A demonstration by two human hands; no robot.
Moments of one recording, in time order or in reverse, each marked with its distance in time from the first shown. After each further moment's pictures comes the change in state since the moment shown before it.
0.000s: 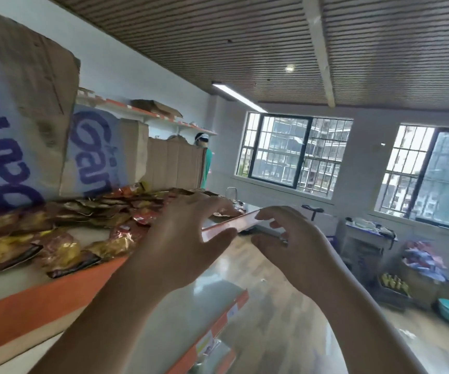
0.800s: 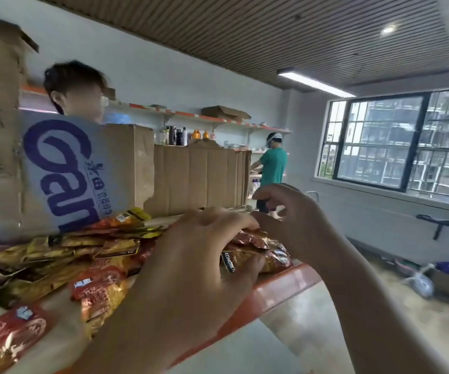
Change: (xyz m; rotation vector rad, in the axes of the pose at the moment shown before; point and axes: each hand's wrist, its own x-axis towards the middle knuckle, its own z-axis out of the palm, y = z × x) left_hand 0.134 -0.047 0.117 0.302 0.041 -0.106; right_hand 0.240 0.191 0.126 0.270 -0.118 -0.235
